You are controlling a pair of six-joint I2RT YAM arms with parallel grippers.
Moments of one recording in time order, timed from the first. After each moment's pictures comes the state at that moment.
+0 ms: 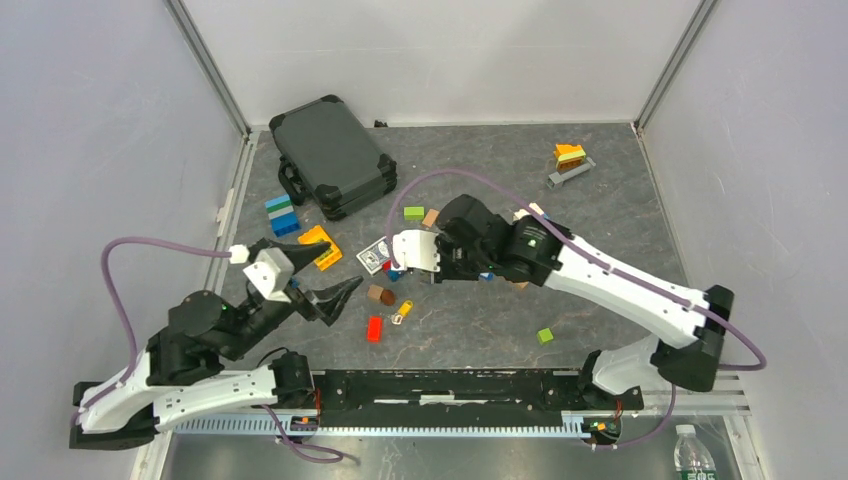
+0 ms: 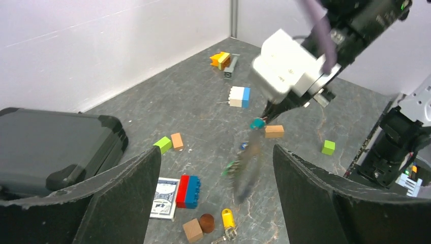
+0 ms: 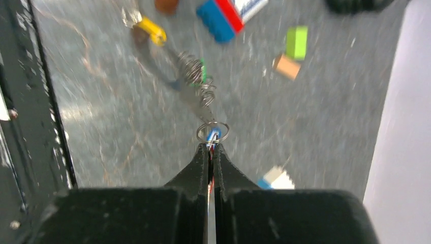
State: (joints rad) left arm -1.24 0.36 0.89 -0.45 -0.42 0.07; right arm 1.06 1.39 1.46 -0.87 -0.02 -0.63
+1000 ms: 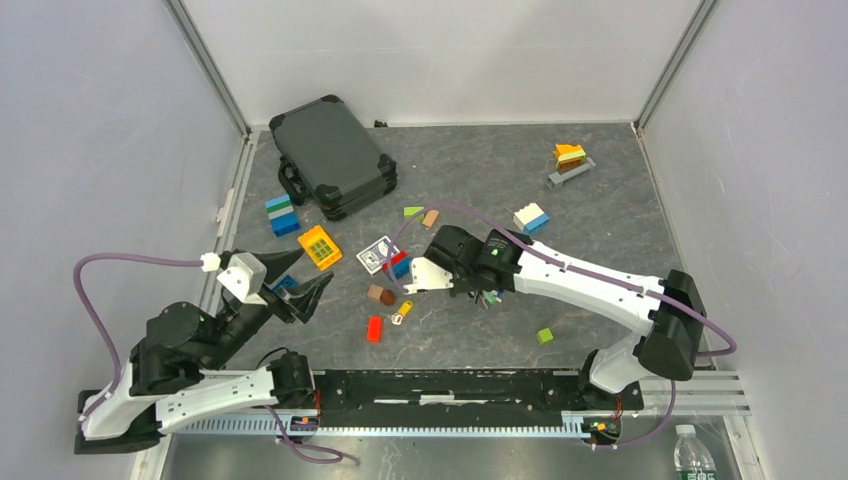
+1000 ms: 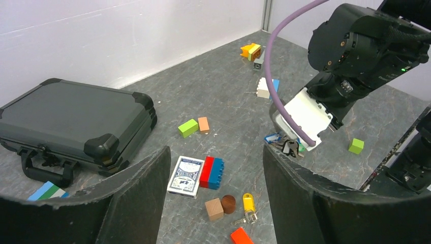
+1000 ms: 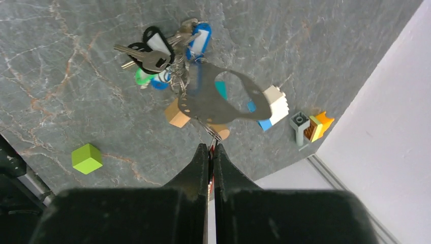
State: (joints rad) left arm -1.24 0.22 0.89 -0.60 -0.57 0.06; right arm 1.07 1.51 1.32 -1.04 0.38 -0.68
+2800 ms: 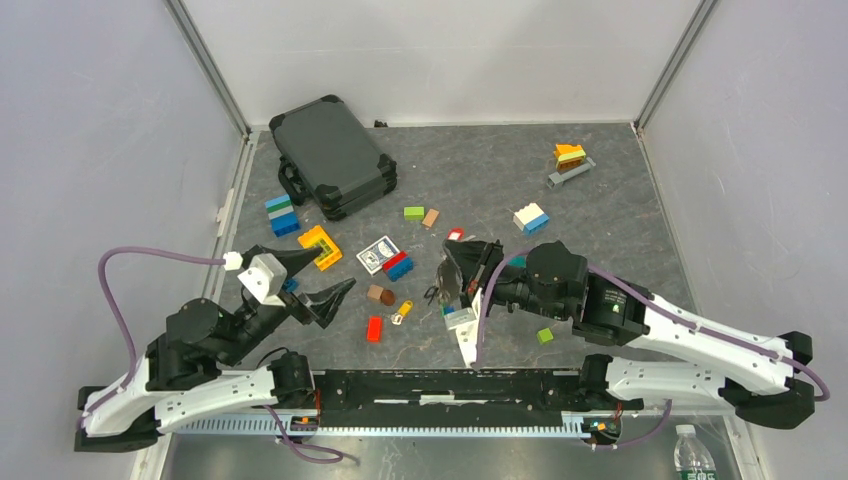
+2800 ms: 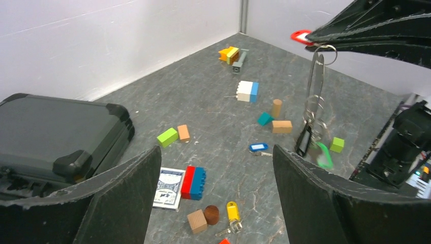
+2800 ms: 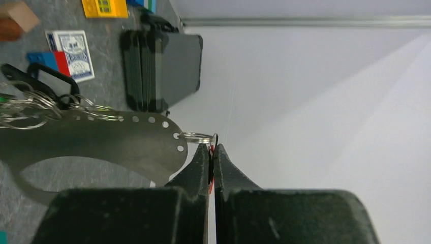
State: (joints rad) left arm -1.24 0.25 0.83 -0.50 -0.49 0.06; right arm 1.21 0.93 1.04 -0.31 0.10 -1.44
